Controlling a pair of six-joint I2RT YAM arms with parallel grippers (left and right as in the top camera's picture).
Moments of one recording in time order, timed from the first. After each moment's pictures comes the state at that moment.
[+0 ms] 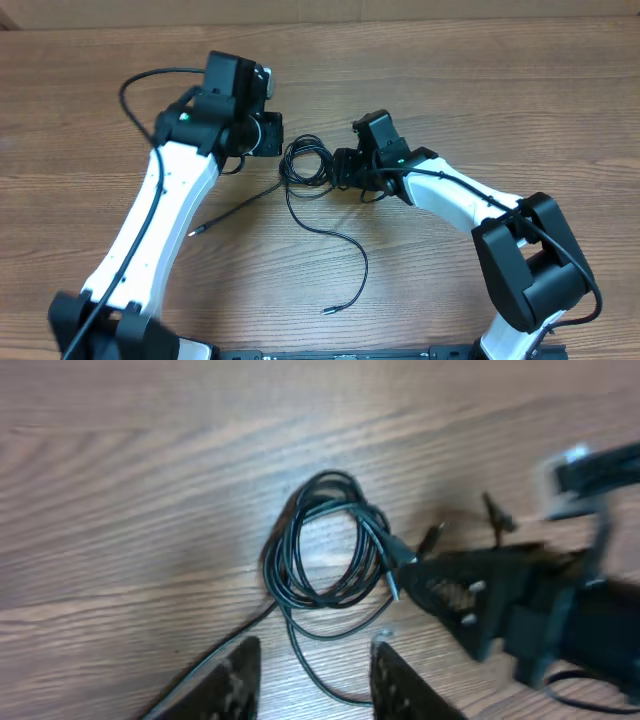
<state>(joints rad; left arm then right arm) -0.28 1.61 1.46 -0.92 0.14 -0.21 0.49 1.88 1.11 -0.25 -0.26 0.67</state>
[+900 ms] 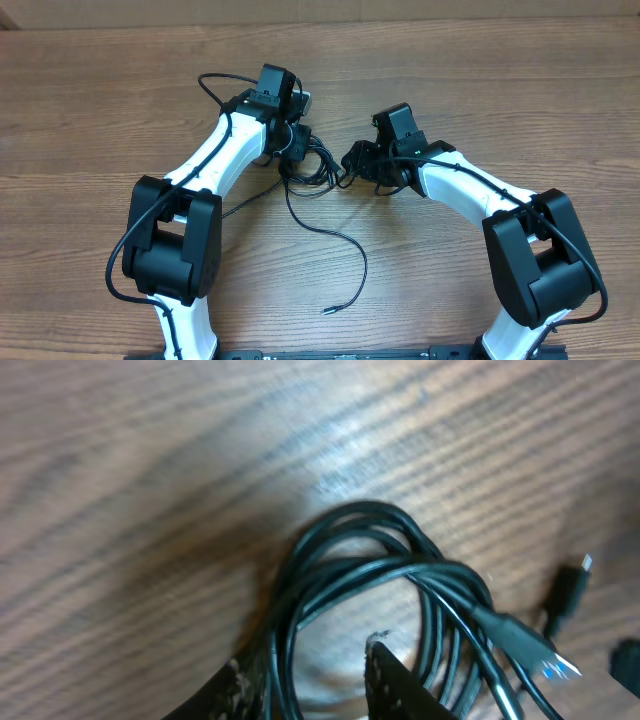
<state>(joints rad) -0.31 2.01 1.46 -0.66 0.13 -0.05 0.41 1.88 1.11 -0.28 -0.27 0.67</state>
